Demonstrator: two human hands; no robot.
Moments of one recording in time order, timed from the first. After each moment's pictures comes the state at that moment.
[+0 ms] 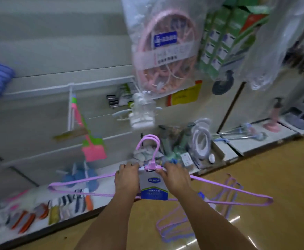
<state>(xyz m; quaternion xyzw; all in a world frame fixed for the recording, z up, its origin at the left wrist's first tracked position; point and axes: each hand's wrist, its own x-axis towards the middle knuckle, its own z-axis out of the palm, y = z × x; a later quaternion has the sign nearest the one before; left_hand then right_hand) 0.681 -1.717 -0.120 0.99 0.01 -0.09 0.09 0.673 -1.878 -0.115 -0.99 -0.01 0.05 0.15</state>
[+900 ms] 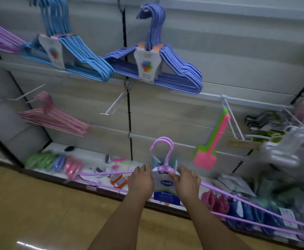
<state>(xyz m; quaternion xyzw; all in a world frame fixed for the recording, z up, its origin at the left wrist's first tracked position) 0.532 -1.298 -0.119 0.95 0.21 -0.03 0.21 0.593 -1.436 -0.108 -0.96 -0.14 0.05 0.23</state>
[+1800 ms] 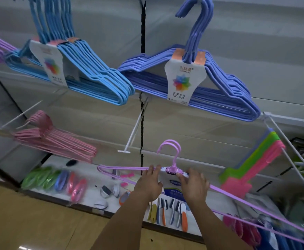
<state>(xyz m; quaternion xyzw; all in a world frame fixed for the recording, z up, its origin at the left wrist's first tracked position) 0.648 -1.125 -0.138 0.93 0.16 -0.13 0.31 0.698 -1.267 -0.117 -0.98 -0.08 0.03 0.19</state>
